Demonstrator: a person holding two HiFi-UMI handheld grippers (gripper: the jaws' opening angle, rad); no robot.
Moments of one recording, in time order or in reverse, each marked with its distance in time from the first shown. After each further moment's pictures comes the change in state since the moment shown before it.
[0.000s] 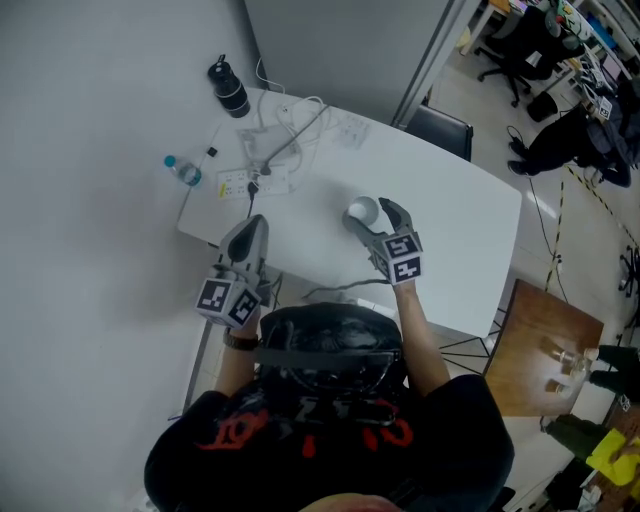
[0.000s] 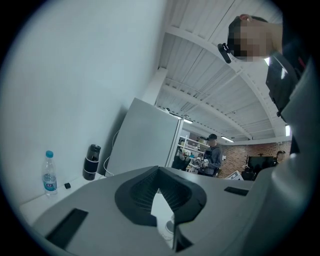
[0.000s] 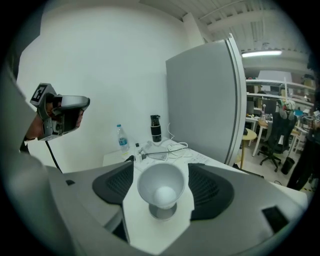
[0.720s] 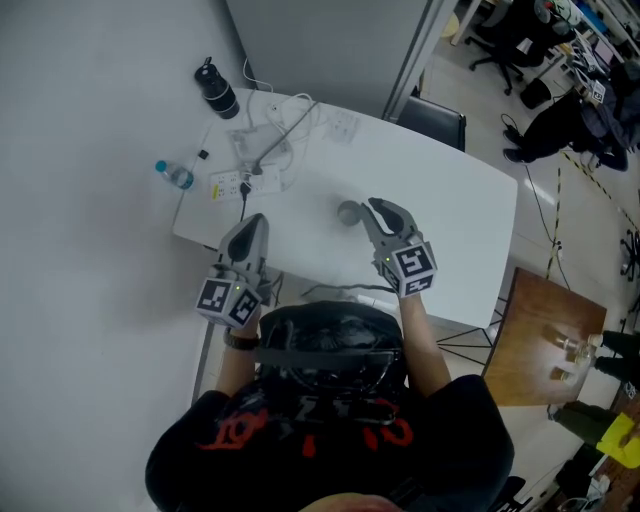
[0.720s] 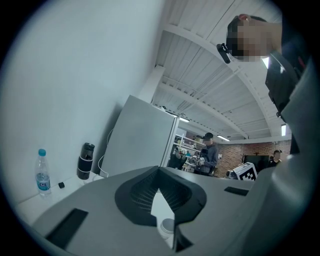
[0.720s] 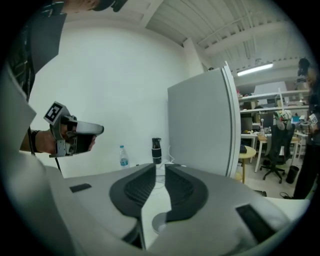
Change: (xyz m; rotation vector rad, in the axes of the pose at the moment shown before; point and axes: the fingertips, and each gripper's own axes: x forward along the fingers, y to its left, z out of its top) left arm 0.010 -0.017 -0.004 0.012 0.019 -0.042; right arm -0.058 0.008 0.054 -0.016 -0.237 0.004
